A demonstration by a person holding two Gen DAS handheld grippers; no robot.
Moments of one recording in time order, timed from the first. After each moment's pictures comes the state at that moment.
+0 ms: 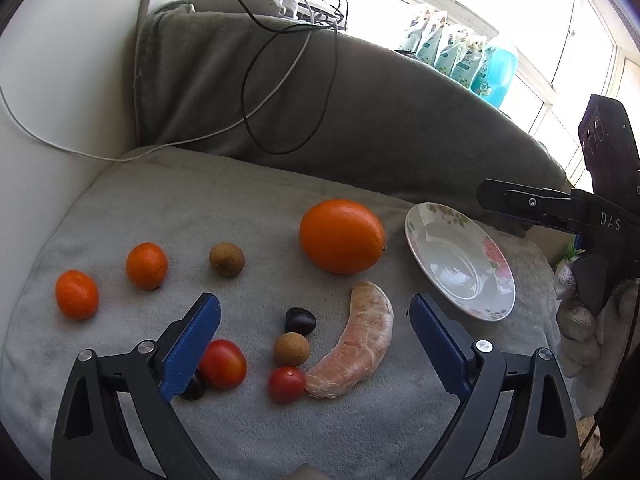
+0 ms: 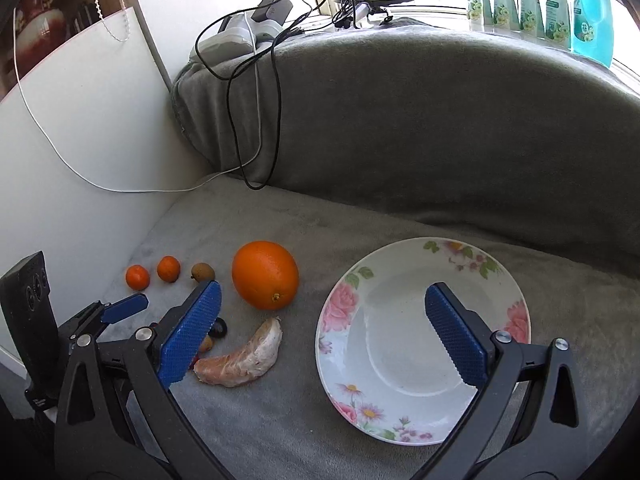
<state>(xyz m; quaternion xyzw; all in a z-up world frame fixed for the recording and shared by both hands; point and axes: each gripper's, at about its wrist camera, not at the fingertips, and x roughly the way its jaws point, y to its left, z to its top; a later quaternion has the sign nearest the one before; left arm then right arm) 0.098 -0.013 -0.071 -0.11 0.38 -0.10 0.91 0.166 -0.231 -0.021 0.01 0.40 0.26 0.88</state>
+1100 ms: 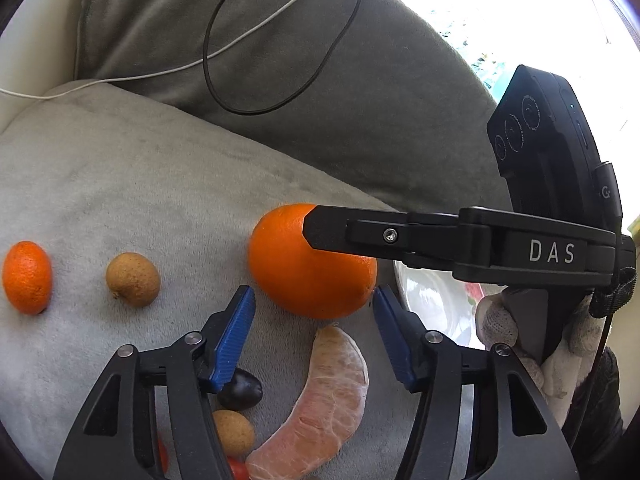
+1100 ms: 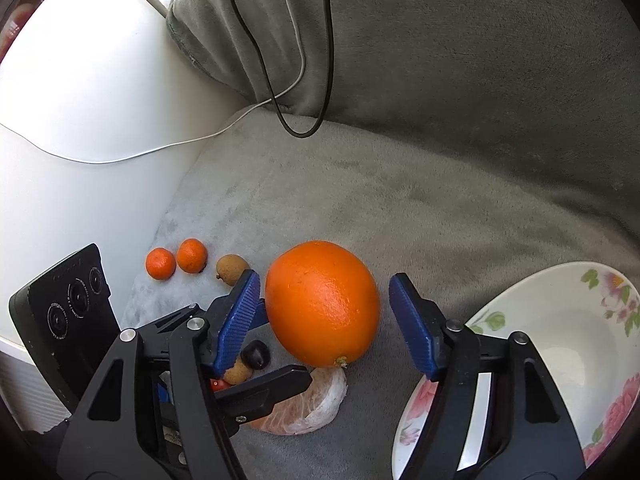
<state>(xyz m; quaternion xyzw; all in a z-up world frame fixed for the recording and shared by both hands) 0.175 -0.017 -0.110 -0.22 0.43 -0.17 0.86 0.245 -0.158 -0.079 0.04 0.54 0.34 0.77</state>
